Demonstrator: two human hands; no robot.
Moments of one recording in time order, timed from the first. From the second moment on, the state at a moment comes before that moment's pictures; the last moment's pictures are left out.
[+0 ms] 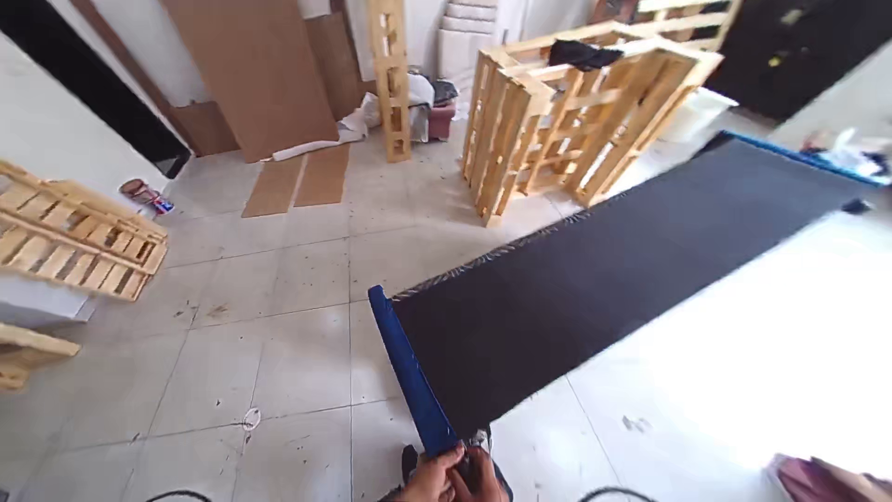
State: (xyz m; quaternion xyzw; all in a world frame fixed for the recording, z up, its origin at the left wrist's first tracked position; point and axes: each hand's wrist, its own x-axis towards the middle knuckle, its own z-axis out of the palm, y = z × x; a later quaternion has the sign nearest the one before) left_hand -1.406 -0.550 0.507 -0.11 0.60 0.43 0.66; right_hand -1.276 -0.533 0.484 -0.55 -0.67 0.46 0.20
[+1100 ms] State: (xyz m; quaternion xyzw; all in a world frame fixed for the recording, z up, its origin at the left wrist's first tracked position) left_hand -1.419 -0.544 0.501 -0.08 0.57 0.44 0.69; right_hand -1.308 -0.536 0.521 -0.59 -0.20 0.73 0.27
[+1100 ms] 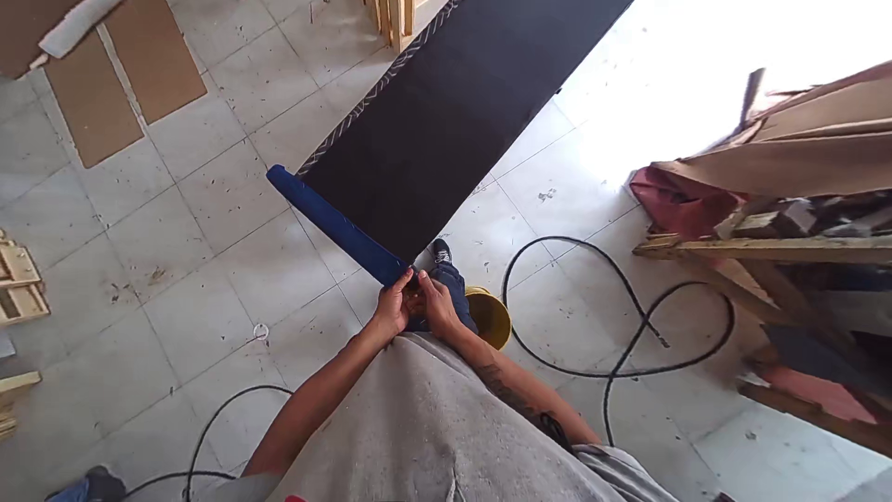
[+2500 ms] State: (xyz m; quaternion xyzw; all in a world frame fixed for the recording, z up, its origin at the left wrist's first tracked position) left_hand -1.584 -0.745 0.422 -0.06 0.77 0.34 0.53; right_hand -1.305 -0.530 0.488 -0.59 -0.71 0.38 0.06
